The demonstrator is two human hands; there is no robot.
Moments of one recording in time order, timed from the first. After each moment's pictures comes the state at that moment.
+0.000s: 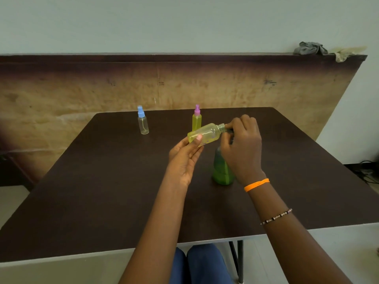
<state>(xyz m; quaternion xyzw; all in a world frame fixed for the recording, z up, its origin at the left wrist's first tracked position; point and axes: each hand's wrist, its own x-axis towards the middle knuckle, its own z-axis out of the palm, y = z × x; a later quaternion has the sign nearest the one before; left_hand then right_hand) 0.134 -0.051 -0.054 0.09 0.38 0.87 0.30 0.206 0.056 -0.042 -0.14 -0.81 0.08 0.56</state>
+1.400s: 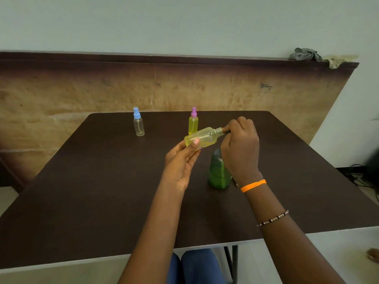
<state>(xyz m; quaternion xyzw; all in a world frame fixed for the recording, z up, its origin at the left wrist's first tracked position) 0.136 -0.050 -0.052 0.08 0.38 0.87 0.30 0.203 0.058 -0.032 -0.15 -0.82 0.07 0.55</state>
